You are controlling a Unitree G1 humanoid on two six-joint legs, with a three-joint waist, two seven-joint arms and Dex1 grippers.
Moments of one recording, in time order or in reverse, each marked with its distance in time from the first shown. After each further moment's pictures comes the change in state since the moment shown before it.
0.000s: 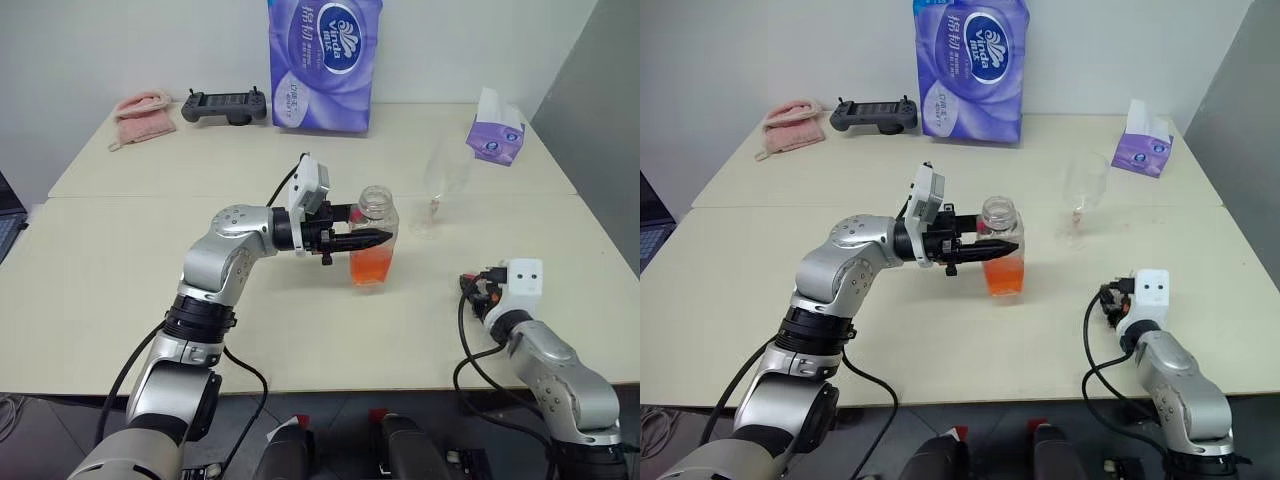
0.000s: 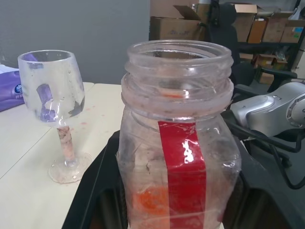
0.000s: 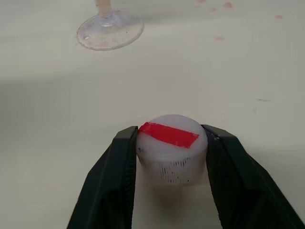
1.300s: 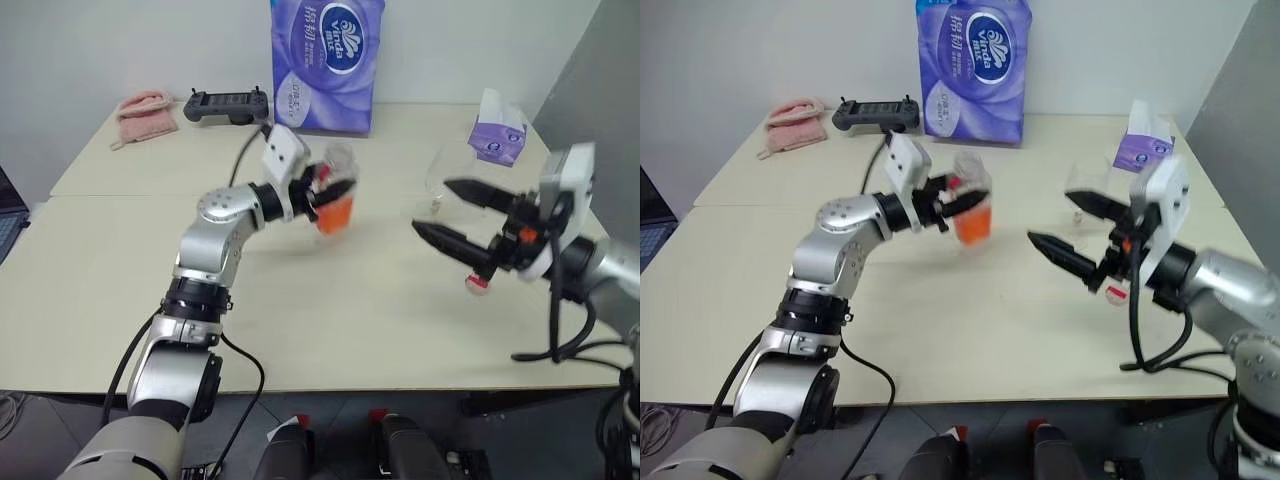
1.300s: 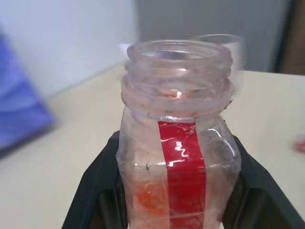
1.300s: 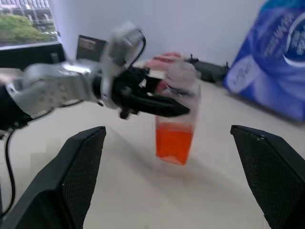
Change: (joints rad) left arm -0.138 0.004 0.096 0.258 0.241 -0.195 0.454; right arm -0.496 -0.362 -0.166 -0.257 0.618 0.243 0.475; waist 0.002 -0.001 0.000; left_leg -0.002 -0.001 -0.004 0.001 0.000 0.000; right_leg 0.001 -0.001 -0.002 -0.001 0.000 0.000
